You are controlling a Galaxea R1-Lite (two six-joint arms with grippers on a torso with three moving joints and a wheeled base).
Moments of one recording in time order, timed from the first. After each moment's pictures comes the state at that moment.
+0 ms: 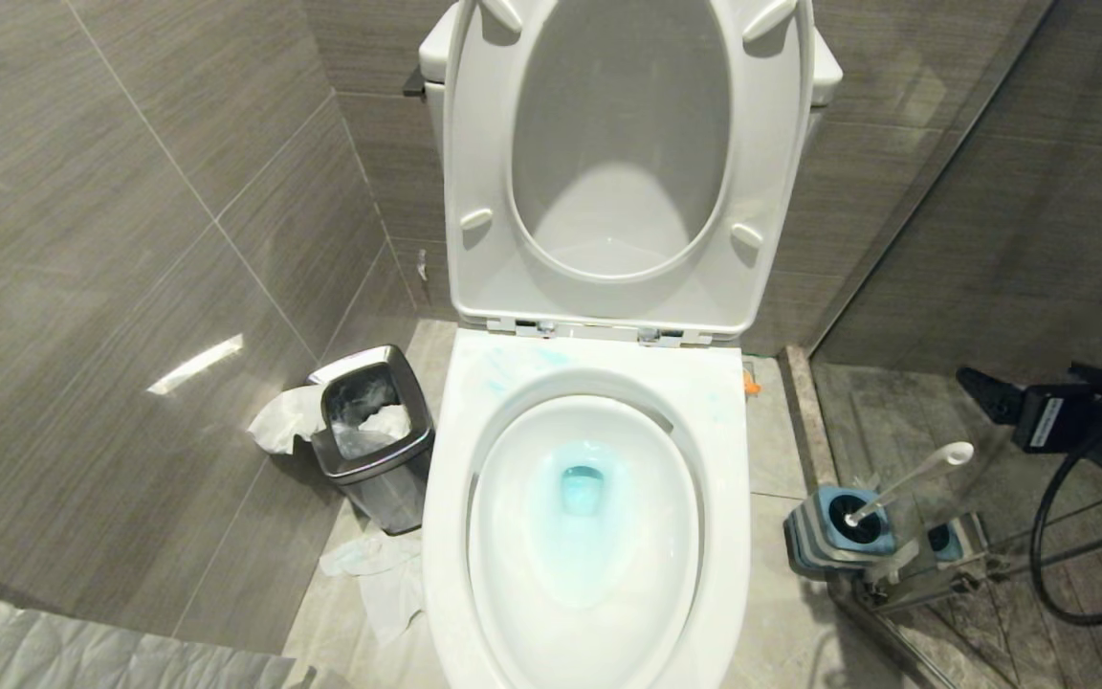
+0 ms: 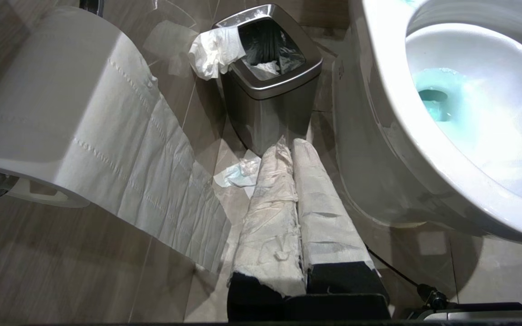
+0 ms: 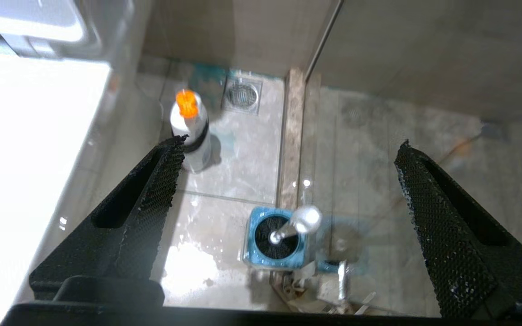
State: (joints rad) left arm 0.00 0.00 0.00 0.01 0.00 0.00; right arm -0.10 1.49 -0.49 -0.90 -0.03 -0.08
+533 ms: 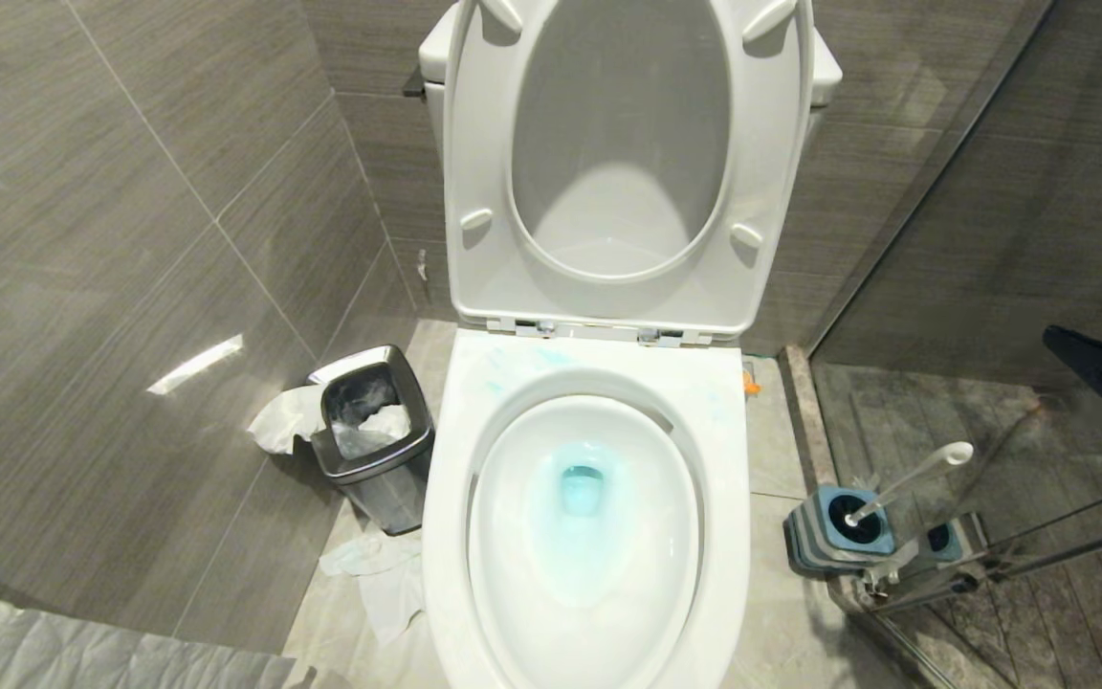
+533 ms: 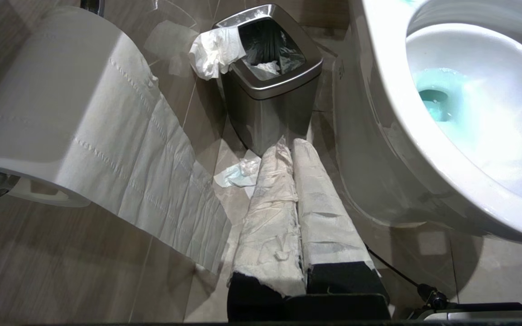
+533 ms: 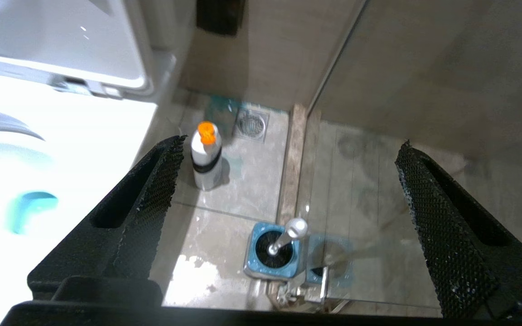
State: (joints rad) left arm 0.00 0.00 0.00 0.01 0.00 0.00; right arm -0.10 1.15 -0.59 -0.55 0.02 -0.11
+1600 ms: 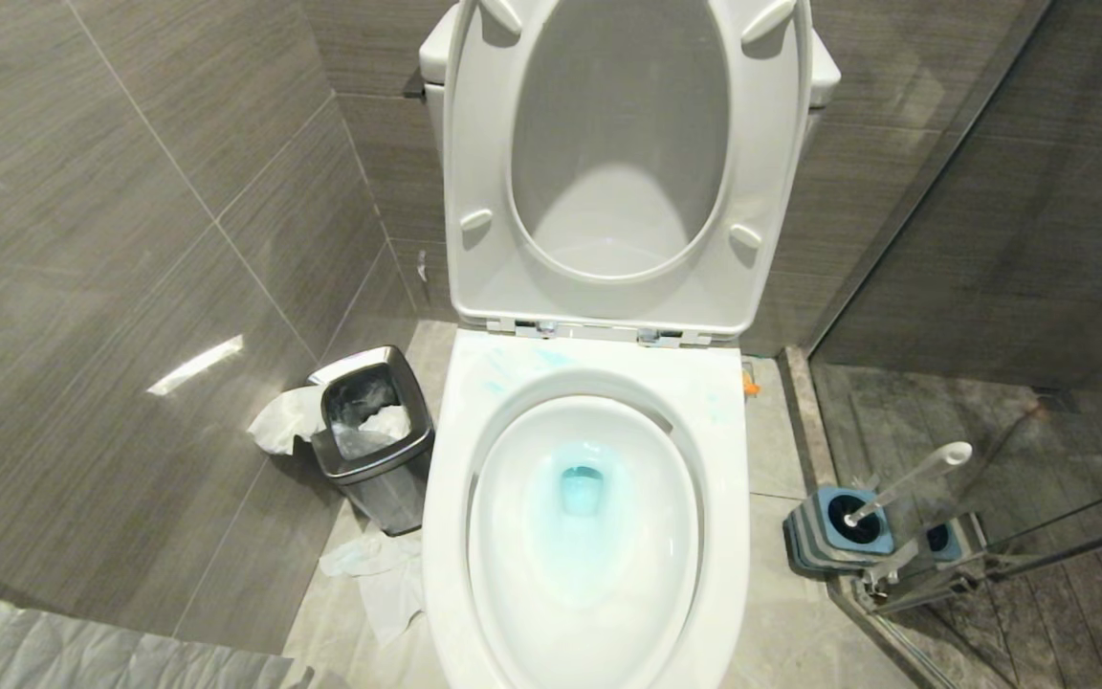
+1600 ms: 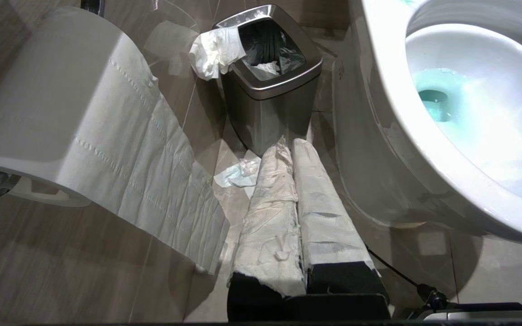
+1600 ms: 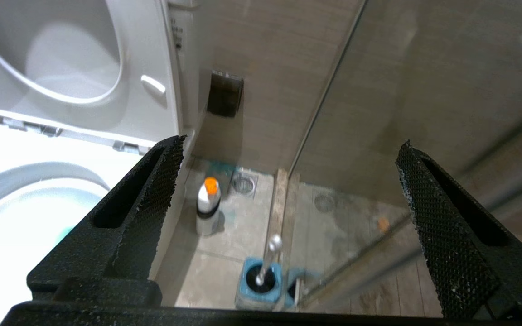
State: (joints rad) left arm 0.00 0.00 0.00 0.01 0.00 0.00; right arm -0.08 0.60 -0.86 0.05 0.02 -0.12
